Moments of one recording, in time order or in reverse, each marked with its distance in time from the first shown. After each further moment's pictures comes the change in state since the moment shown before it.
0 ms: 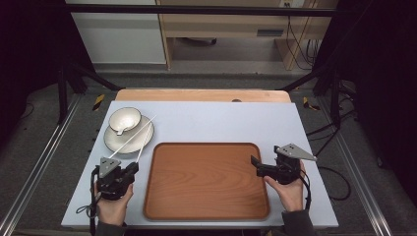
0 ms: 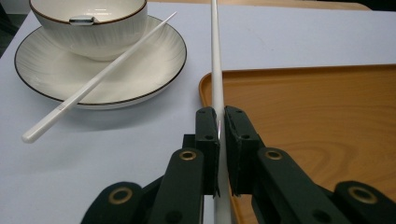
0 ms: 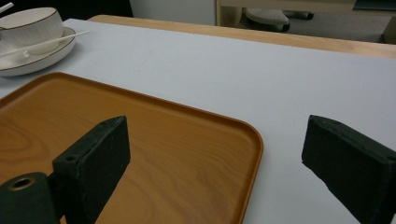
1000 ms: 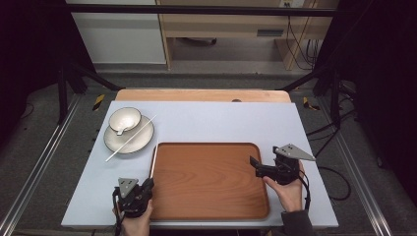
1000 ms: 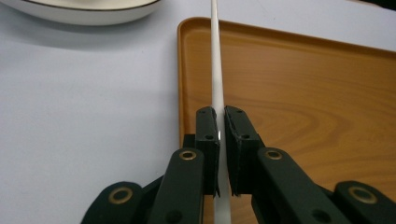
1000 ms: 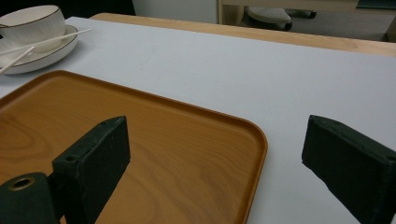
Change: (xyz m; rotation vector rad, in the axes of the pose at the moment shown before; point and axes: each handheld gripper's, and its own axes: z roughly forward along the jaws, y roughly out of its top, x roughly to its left) left arm -0.040 -0.061 0.022 0.010 0.057 -0.135; right arm 0.002 -0.001 0.002 0.009 0.003 -0.006
